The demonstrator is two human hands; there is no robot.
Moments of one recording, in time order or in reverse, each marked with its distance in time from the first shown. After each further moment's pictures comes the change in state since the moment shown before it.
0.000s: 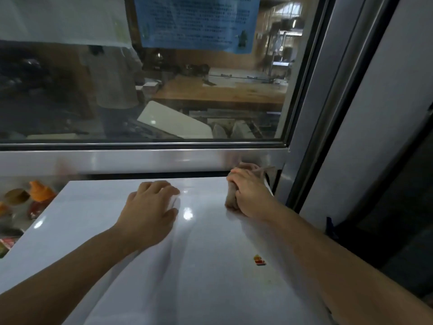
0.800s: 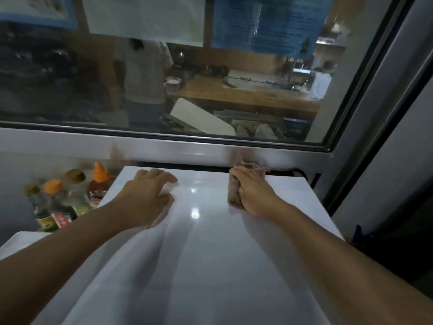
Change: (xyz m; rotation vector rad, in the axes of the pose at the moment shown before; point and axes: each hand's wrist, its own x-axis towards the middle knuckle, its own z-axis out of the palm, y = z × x) left_hand -0.031 -0.100 -0.042 -0.059 -0.067 -0.035; right_hand 0.022 -0.069 0.049 -0.019 -0.024 -0.183
